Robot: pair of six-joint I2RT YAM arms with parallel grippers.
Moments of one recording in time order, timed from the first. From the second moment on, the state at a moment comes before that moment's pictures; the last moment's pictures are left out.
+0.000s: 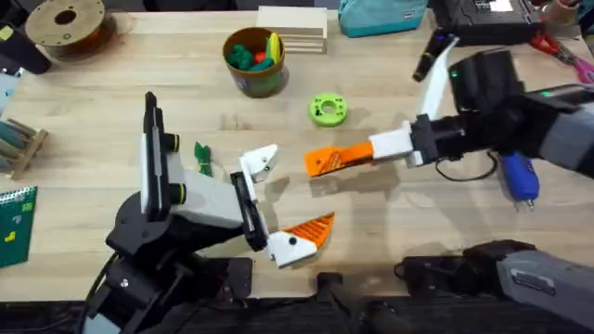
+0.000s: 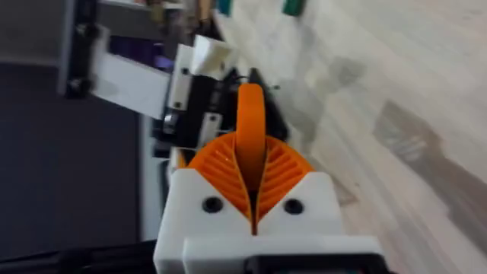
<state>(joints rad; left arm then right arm) -0.50 0.01 0.01 -0.07 0.74 -0.16 0.17 1.27 0.68 -0.63 -1.28 0.09</state>
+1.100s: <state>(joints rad) -0.49 0.01 0.01 -0.07 0.74 -0.16 0.37 1.44 0.68 -0.08 -1.38 0.84</state>
